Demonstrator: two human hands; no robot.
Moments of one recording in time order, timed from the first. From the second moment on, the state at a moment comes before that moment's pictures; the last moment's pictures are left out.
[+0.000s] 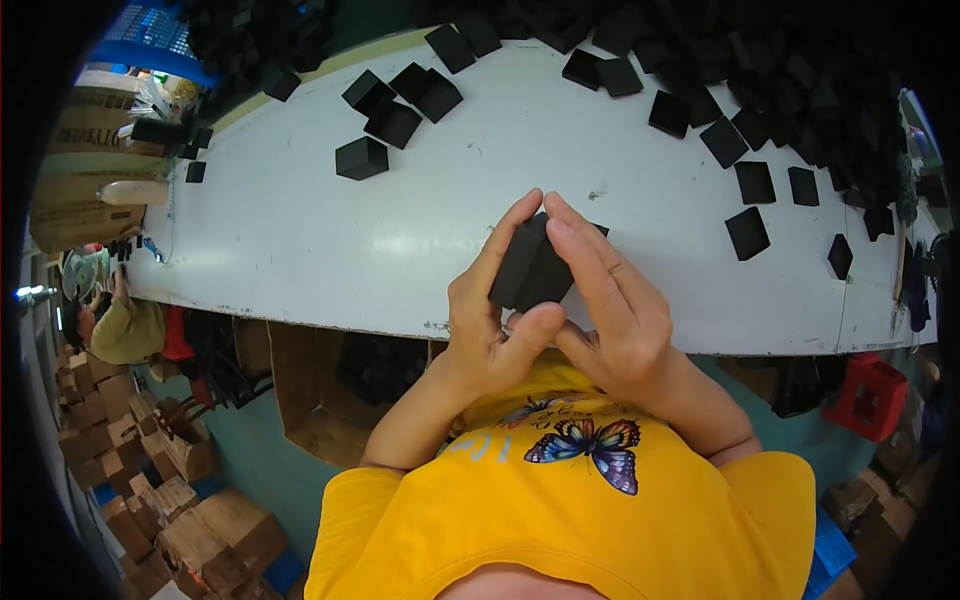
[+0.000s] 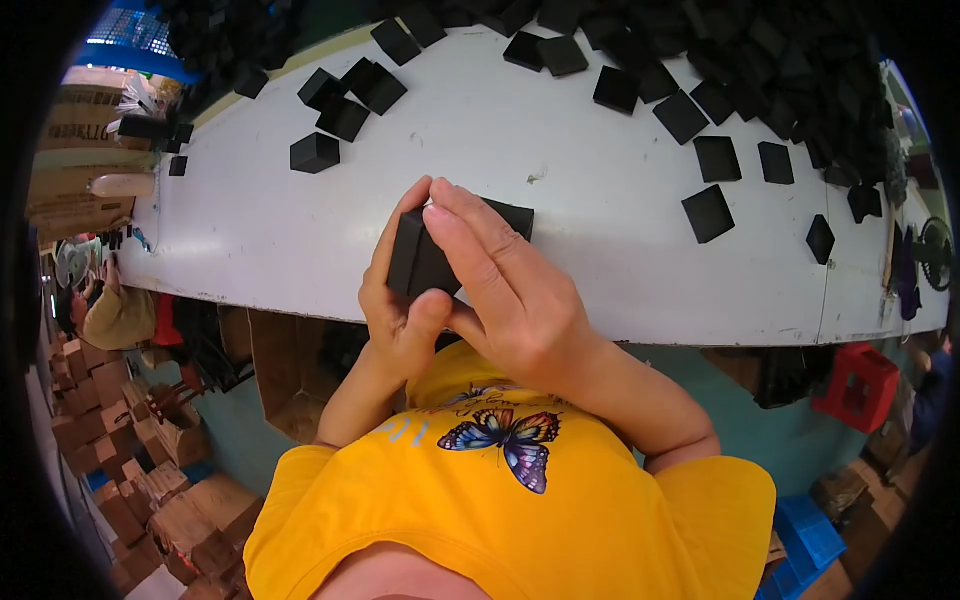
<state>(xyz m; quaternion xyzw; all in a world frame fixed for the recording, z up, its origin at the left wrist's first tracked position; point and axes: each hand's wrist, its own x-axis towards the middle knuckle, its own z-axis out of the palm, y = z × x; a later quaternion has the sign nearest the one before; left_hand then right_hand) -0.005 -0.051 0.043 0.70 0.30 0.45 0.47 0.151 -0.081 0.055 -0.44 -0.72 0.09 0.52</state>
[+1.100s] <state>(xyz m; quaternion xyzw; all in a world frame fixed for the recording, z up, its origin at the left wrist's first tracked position) -0.020 -0.041 0.059 0.56 0.32 0.34 0.69 0.202 -0.065 0.061 -0.38 -0.28 0.73 0.50</state>
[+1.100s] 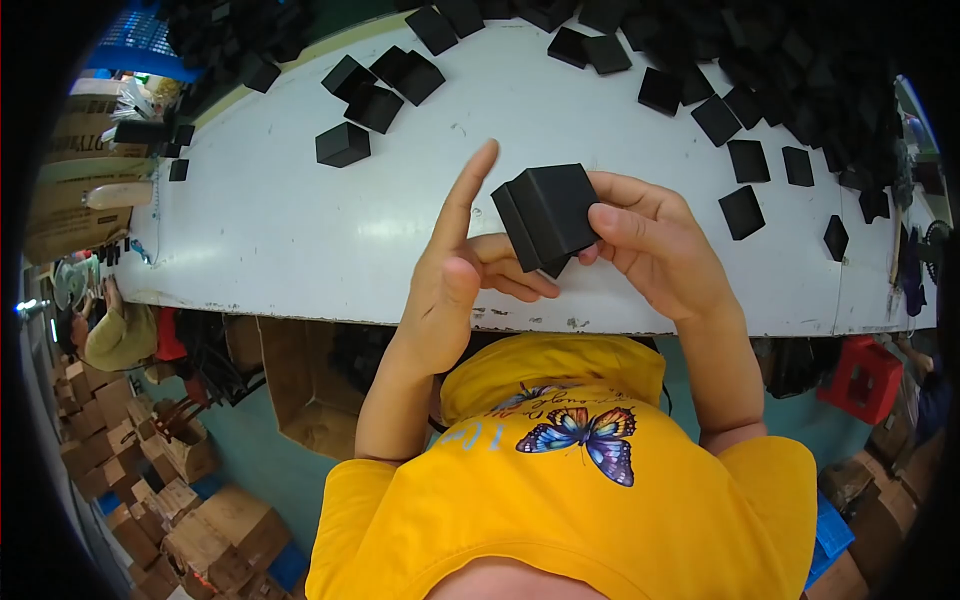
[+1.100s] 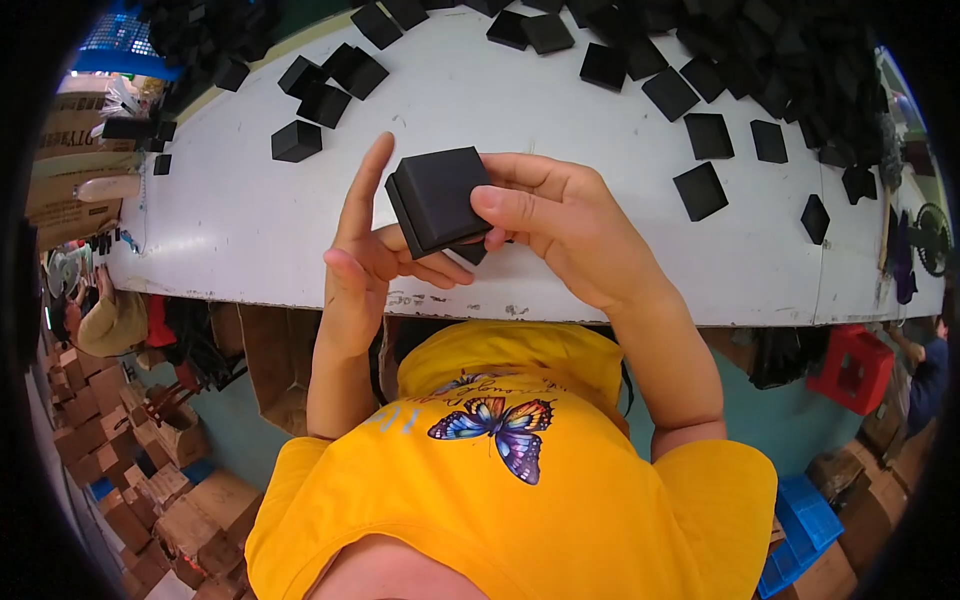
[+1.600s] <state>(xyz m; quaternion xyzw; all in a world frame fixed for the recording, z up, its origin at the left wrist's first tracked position) -0.015 -0.031 0.030 0.61 0.41 0.44 0.51 0.219 -0.075 0.047 -0.59 -0.60 0.36 0.40</state>
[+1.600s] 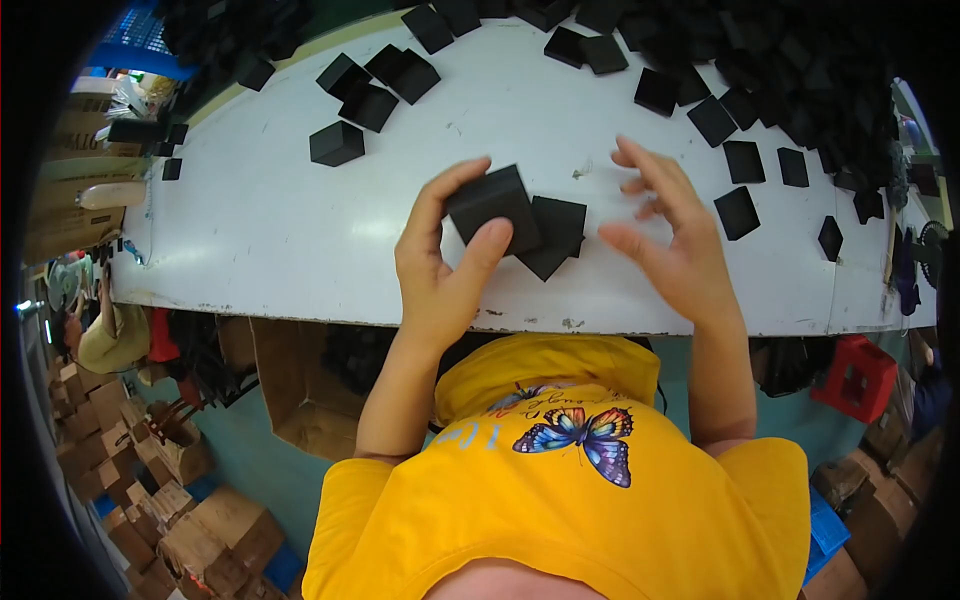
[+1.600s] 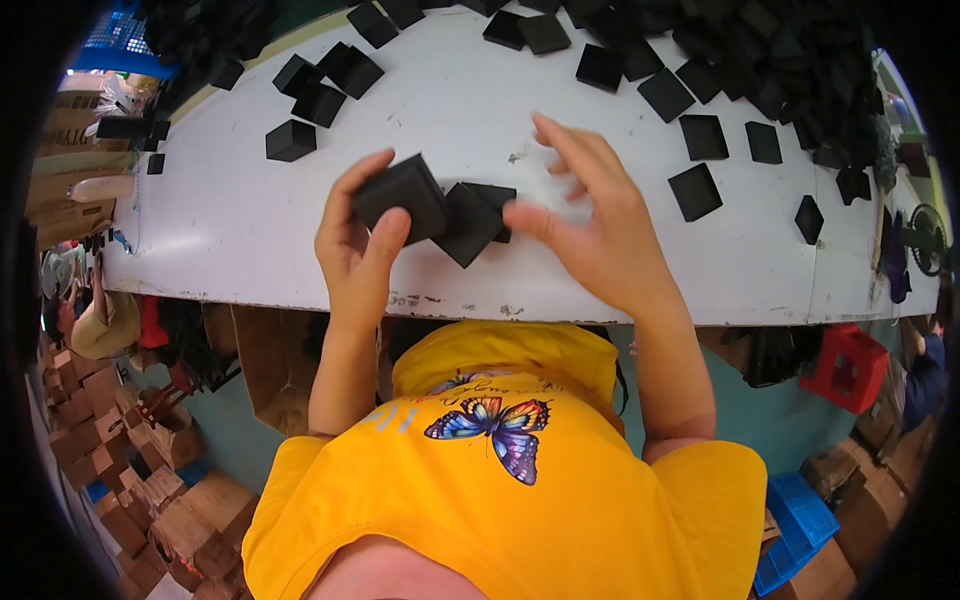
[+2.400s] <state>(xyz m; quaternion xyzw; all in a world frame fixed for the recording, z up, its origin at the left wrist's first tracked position) -0.188 -0.081 0.012 0.51 0.72 0.48 0.04 0.005 -0.055 0.002 -0.28 -0.81 0.39 0.33</state>
